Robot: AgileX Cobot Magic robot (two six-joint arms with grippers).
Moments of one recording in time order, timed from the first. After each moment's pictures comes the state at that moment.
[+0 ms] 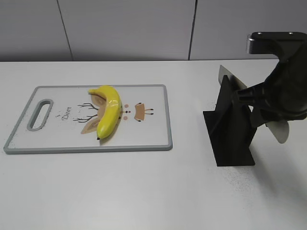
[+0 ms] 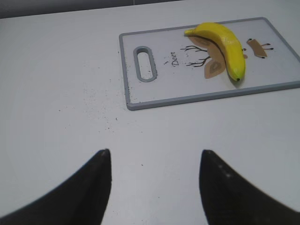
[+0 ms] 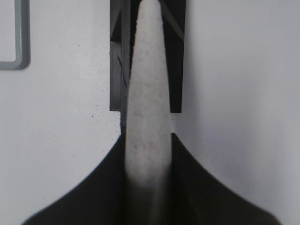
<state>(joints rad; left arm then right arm) -0.09 -0.01 -0.47 -0.07 1.09 0.19 0.45 1.47 -0.95 -0.13 0.80 0.50</state>
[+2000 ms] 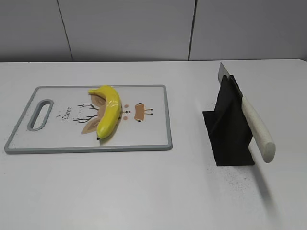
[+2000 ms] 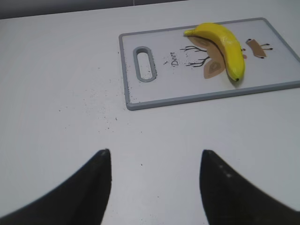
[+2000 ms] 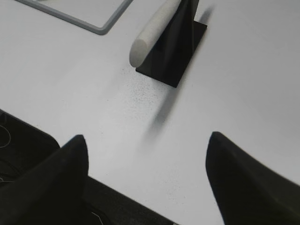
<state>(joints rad) -0.09 -0.01 -0.47 -0.07 1.09 0.19 0.45 0.23 -0.52 0.02 1.02 -0.03</state>
